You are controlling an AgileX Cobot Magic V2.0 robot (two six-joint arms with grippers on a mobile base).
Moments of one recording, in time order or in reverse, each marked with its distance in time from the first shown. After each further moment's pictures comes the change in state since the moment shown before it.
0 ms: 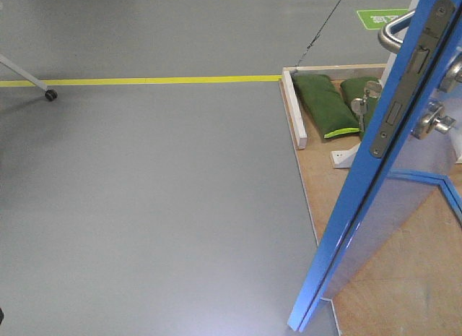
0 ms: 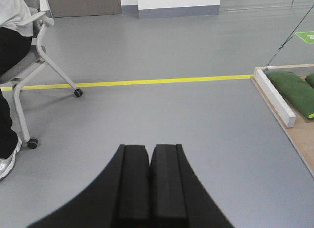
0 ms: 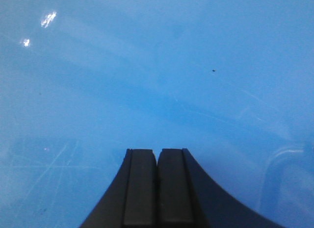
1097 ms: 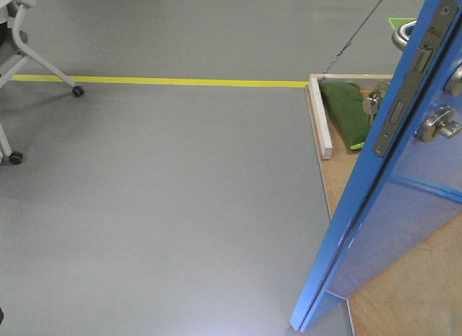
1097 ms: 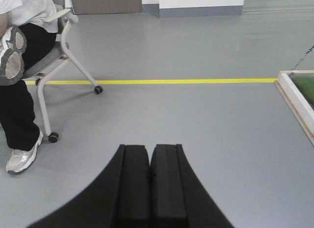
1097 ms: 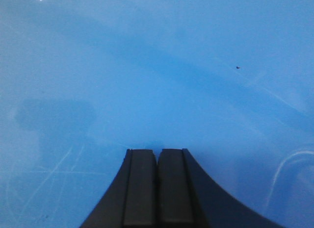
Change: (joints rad) left arm 0.000 0.000 0.000 0.000 0.000 0.000; right arm -0.007 -0.008 0.000 -0.017 0.003 0.000
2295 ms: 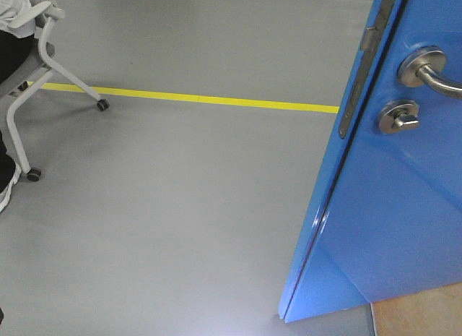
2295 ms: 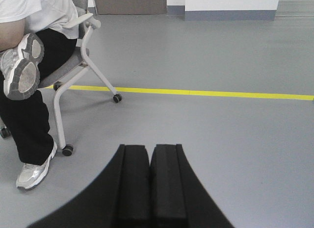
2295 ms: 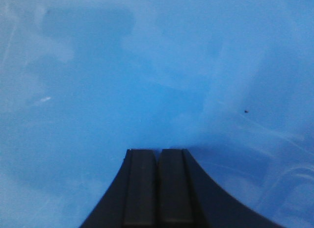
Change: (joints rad) left arm 0.000 0.000 0.000 0.000 0.000 0.000; right arm 0.001 0.000 0.000 0.013 0.027 0.000
